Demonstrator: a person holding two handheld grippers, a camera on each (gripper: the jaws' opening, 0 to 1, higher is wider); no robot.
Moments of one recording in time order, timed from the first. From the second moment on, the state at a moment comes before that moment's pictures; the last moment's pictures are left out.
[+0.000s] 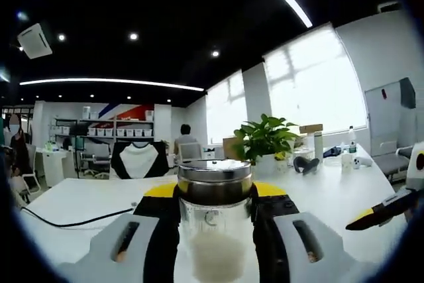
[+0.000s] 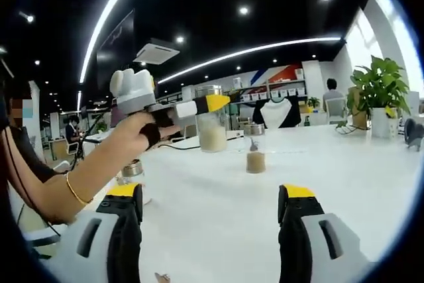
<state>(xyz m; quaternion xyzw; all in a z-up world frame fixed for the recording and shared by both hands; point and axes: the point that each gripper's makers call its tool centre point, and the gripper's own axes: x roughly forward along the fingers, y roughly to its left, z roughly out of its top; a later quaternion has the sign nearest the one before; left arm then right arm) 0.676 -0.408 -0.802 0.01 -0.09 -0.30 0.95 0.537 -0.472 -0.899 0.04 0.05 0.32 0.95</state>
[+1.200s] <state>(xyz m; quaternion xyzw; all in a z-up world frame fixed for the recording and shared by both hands) 0.616 -0.451 -0.805 0.02 -0.09 -0.45 0.89 0.531 -0.463 -0.895 0.02 0.02 0.46 0.89</state>
